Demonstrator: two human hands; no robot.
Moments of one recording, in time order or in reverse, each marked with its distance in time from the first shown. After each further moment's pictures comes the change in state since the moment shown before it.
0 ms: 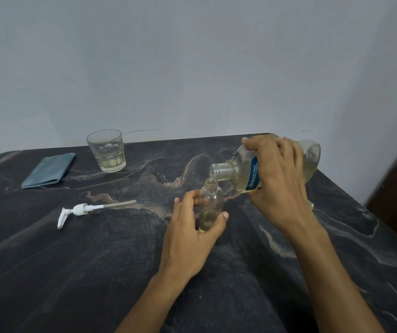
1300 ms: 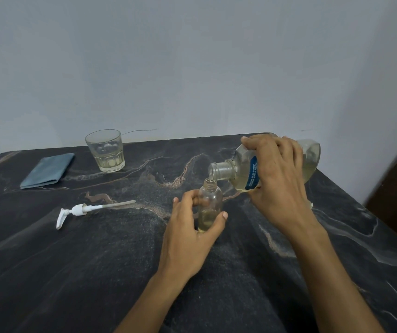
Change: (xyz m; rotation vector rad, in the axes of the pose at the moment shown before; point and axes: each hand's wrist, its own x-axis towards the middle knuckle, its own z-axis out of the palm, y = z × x) left_hand 0.000 0.002 -0.001 -0.002 0.002 -0.012; right_hand 0.000 0.001 0.000 -0.010 0.002 0.002
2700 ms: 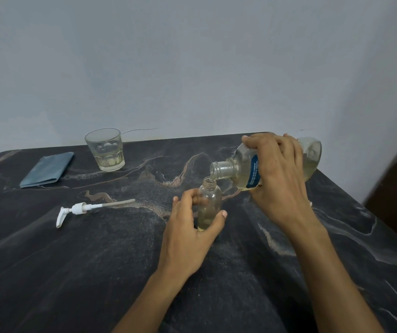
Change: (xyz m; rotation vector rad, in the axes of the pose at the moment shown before) left_hand 0.000 -0.001 0.000 0.022 0.012 0.010; right_hand 0.001 0.001 -0.002 -0.024 -0.015 0.010
